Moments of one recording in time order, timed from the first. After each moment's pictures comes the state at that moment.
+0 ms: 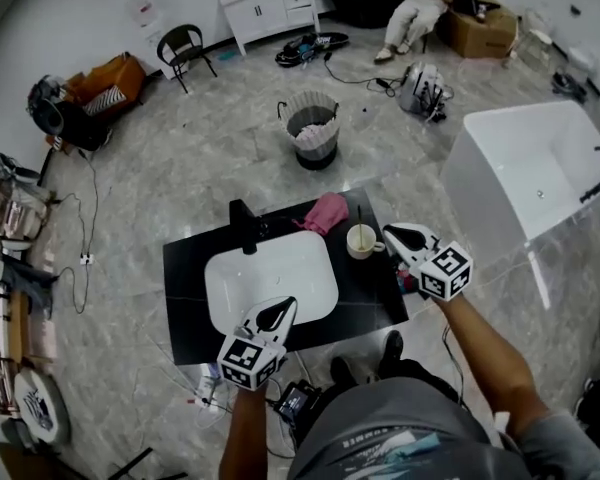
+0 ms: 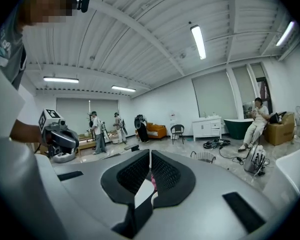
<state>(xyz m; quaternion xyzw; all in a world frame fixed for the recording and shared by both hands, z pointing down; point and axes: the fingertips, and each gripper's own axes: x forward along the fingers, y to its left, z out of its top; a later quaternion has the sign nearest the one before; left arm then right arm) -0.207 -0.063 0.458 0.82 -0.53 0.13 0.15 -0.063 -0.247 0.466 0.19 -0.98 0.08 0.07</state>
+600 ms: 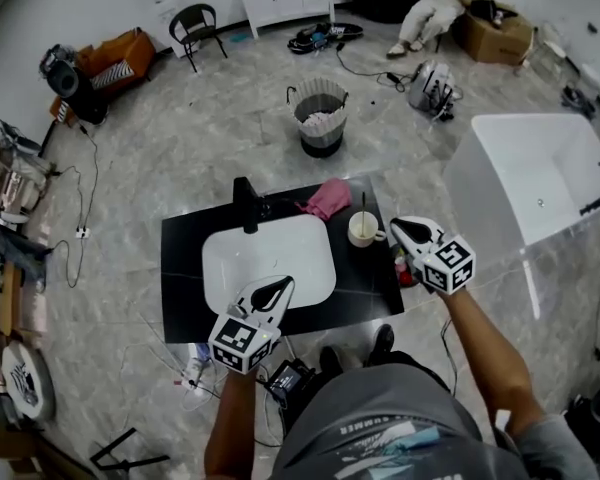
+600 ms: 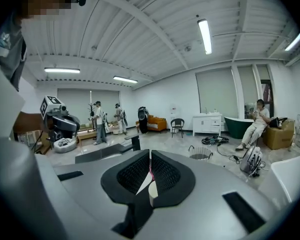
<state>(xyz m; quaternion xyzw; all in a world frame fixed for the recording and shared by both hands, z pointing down) -0.209 -0.060 0.448 0.82 -0.54 0.13 0.13 -0.056 -0.245 0.489 0.19 -0.97 0.07 0.12</state>
